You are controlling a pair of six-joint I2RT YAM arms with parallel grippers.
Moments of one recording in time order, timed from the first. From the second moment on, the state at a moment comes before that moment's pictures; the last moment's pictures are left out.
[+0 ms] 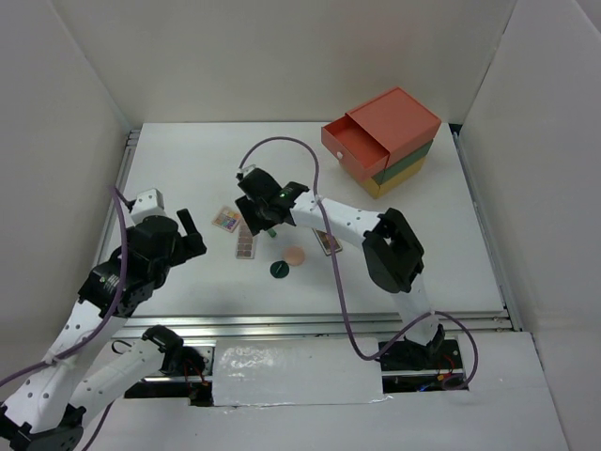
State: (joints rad) left arm -0.49 0.71 0.95 -0.91 -0.52 -0.64; right arm 0.89 2.07 1.77 -0.57 0.18 0.26
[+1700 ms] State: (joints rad) left arm -0.48 0.71 0.95 -0.86 -0.44 -0.60; right arm 0.83 2.20 1.87 -0.64 0.15 0.26
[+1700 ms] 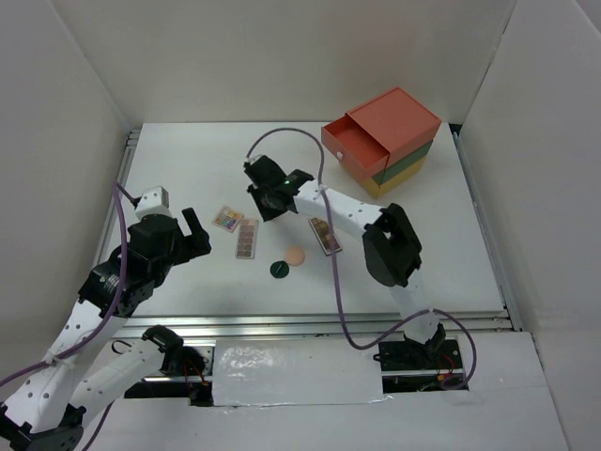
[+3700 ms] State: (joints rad) left arm -0.48 0.71 0.95 -0.85 -0.38 -0.58; right arm 0.49 2.18 2.11 -0.76 0.67 -0.02
